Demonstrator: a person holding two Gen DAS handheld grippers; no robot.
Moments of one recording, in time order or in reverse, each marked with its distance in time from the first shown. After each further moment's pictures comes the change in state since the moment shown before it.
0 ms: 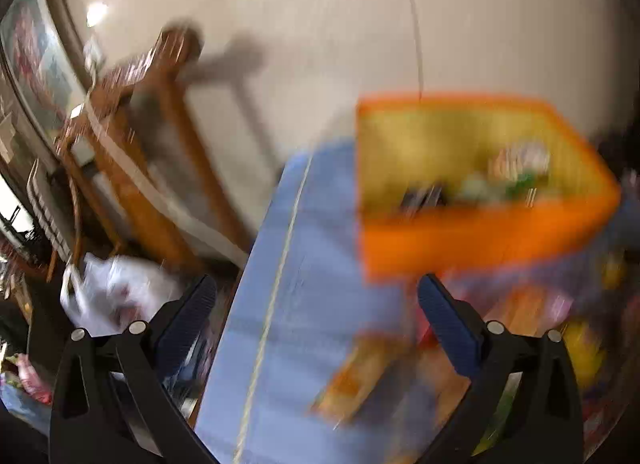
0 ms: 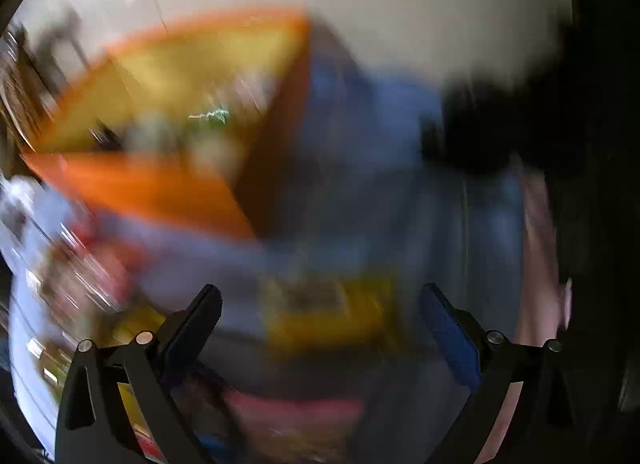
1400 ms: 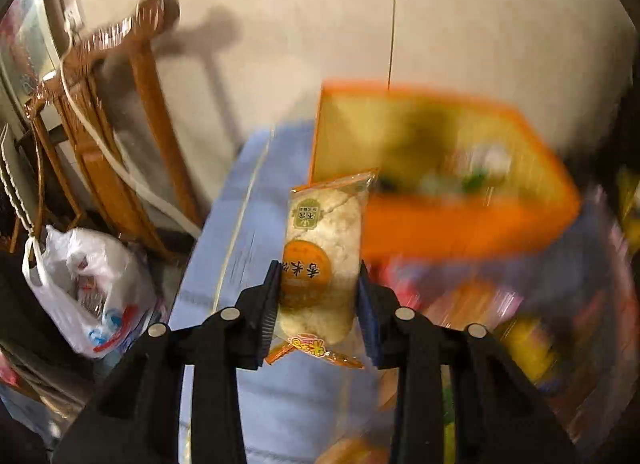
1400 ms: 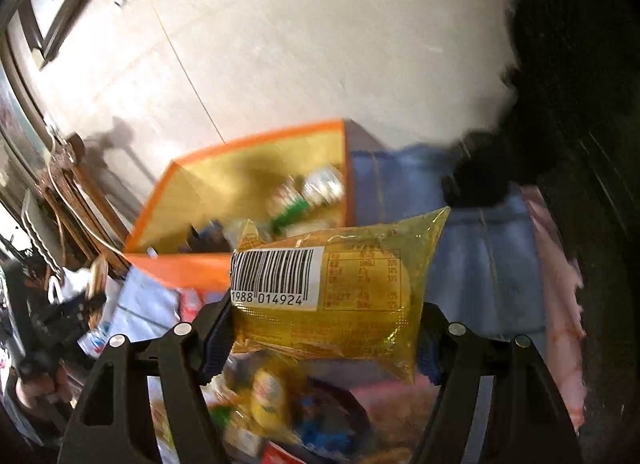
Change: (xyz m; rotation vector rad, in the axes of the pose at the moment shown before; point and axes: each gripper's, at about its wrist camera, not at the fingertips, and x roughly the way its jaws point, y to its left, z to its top) left arm -0.025 -0.017 0.039 -0.118 0.006 -0.174; right arm -0.126 0.026 0.012 0.208 -0.320 0.221
